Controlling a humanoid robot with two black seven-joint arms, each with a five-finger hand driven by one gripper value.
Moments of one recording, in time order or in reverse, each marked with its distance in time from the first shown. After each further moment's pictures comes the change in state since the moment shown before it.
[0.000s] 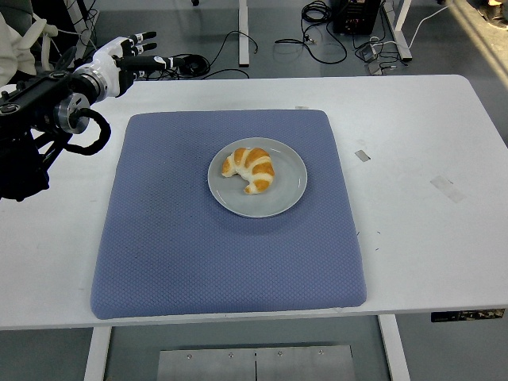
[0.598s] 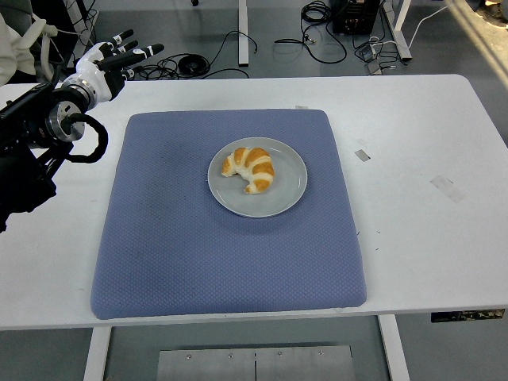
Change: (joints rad) left arm 0.063 -0.019 -0.148 0.059 -0.160 0.005 -0.102; right arm 0.003 0.000 0.001 0.004 0.001 0.000 0.000
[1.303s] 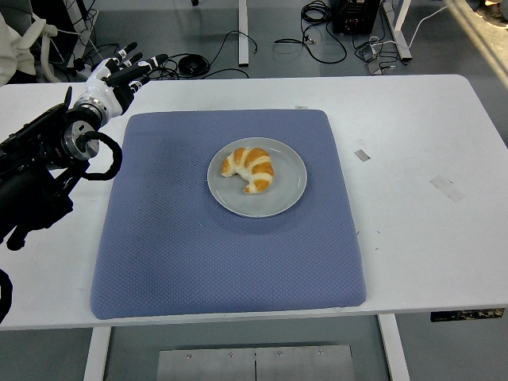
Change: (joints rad) left arm 0.061 -0.054 -0.039 0.005 -0.028 0.019 -0.069; right arm -0.001 0.000 0.000 -0.001 0.000 0.000 0.000
